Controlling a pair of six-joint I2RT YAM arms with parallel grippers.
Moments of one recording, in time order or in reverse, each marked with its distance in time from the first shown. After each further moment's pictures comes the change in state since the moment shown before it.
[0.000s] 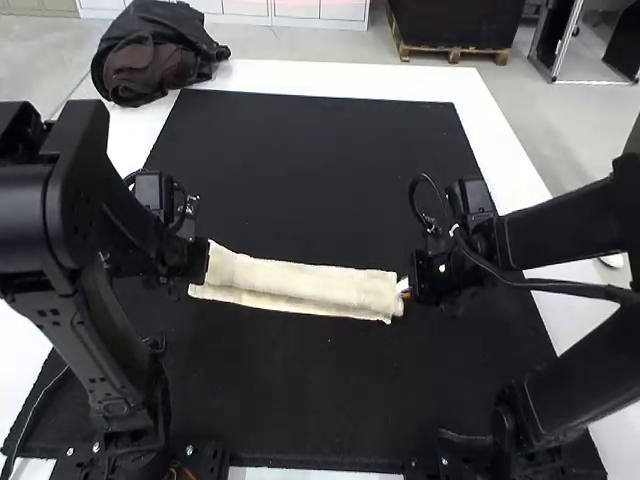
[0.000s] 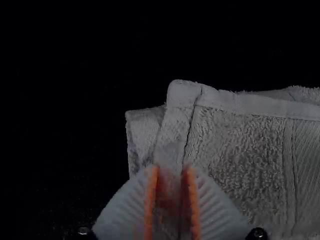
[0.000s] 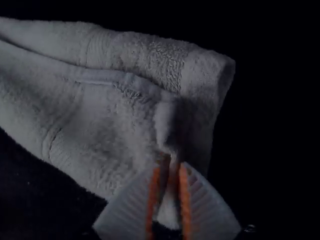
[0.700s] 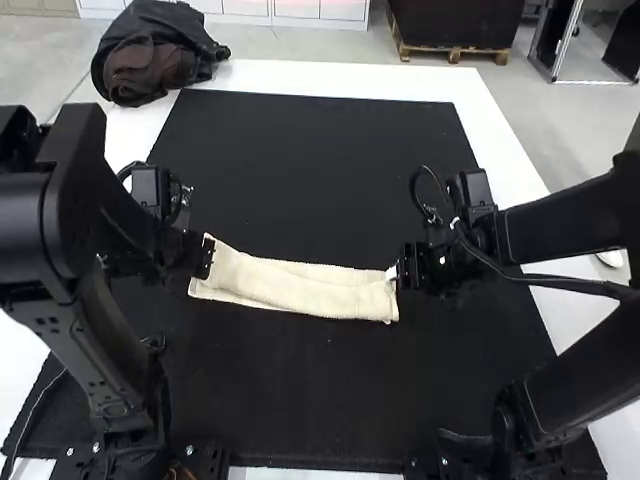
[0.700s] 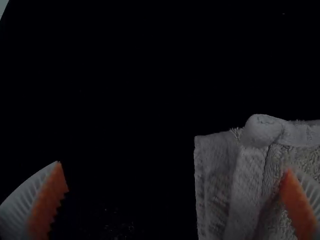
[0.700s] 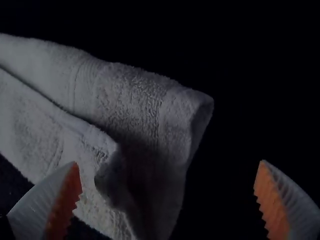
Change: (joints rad) left arm 0.008 -0.035 0.000 0.061 -0.111 0.036; right arm -0.005 0.002 0.036 0.017 0.038 -0.028
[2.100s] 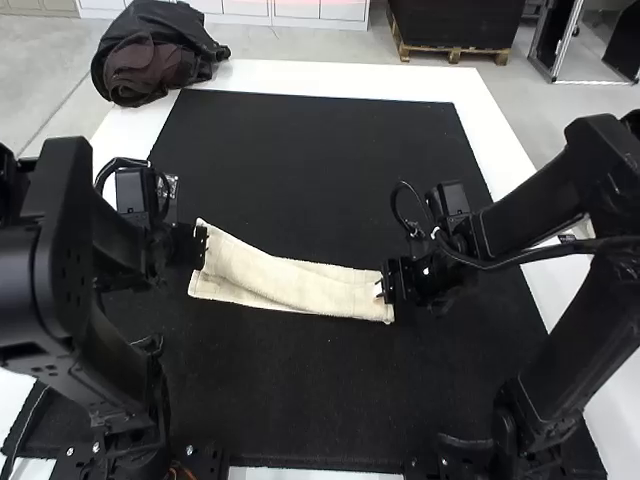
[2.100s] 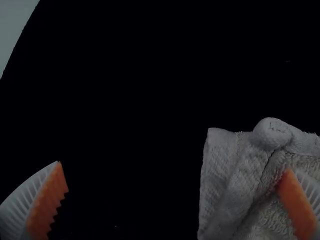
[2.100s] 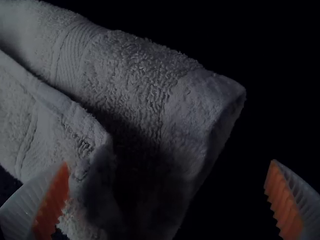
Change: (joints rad) left arm 0.060 -0.136 -0.066 0.036 0.076 -0.109; right arm 0.084 0.179 0.010 0.094 0.031 -0.014
